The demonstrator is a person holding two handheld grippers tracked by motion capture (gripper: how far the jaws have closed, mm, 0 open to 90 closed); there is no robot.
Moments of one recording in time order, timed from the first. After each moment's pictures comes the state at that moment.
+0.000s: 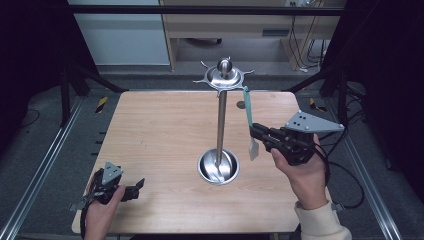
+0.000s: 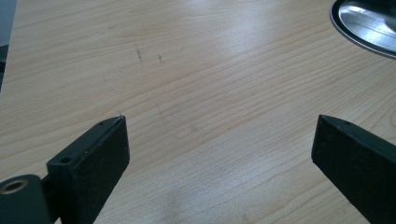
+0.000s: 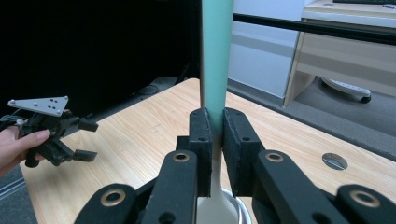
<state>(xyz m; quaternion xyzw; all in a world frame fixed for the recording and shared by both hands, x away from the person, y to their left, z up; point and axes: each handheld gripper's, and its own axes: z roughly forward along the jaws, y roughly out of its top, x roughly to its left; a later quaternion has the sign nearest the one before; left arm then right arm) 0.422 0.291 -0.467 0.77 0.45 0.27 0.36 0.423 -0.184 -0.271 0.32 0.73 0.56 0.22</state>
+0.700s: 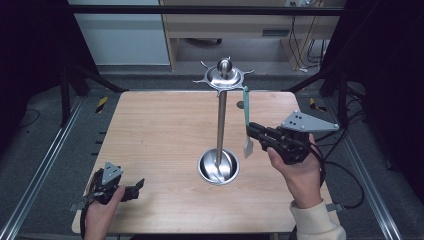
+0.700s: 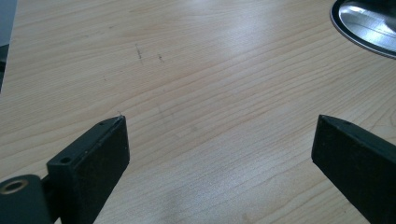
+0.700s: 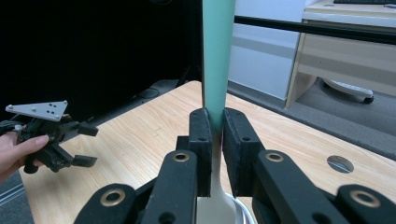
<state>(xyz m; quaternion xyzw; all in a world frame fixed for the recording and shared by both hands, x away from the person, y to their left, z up) 0.421 0.291 -0.467 0.77 0.46 0.27 0.36 0.427 -0.178 -0.275 0.32 0.73 0.56 0.21</state>
